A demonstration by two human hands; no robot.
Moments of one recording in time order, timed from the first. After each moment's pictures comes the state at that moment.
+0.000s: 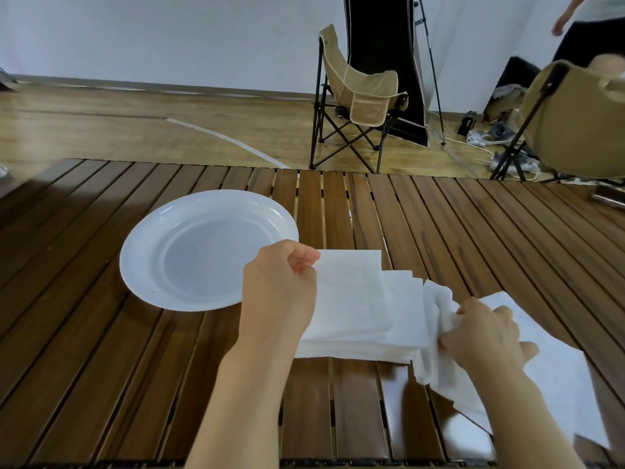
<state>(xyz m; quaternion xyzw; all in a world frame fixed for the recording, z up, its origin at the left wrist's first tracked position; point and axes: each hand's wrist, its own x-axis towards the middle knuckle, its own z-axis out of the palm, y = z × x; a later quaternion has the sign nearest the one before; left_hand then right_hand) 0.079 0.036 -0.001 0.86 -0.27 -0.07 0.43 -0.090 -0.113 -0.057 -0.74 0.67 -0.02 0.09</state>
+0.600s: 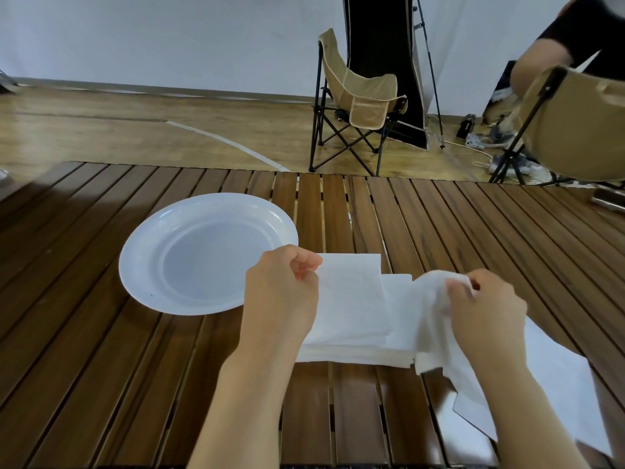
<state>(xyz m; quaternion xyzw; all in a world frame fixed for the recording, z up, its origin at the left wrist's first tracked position) 0.077 0.036 0.000 0.85 -0.28 -0.08 0.43 -0.082 -0.110 -0.032 -0.76 0.56 -0.29 0.19</state>
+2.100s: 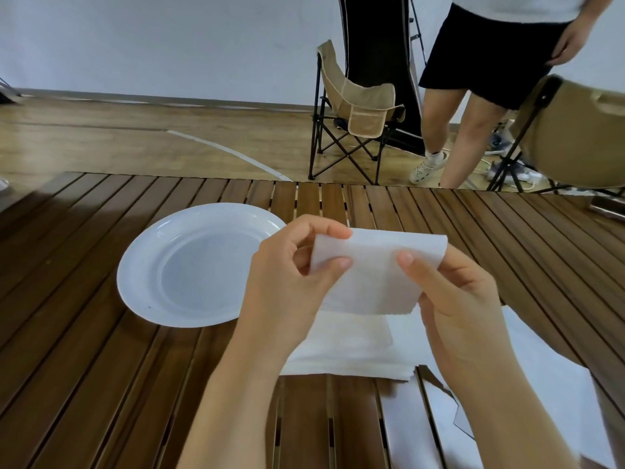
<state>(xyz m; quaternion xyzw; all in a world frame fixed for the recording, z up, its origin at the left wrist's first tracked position) 0.074 0.042 0.026 0.68 -0.38 -0.14 0.61 -0.057 -0.065 0.013 -0.61 0.26 -0.41 0.62</state>
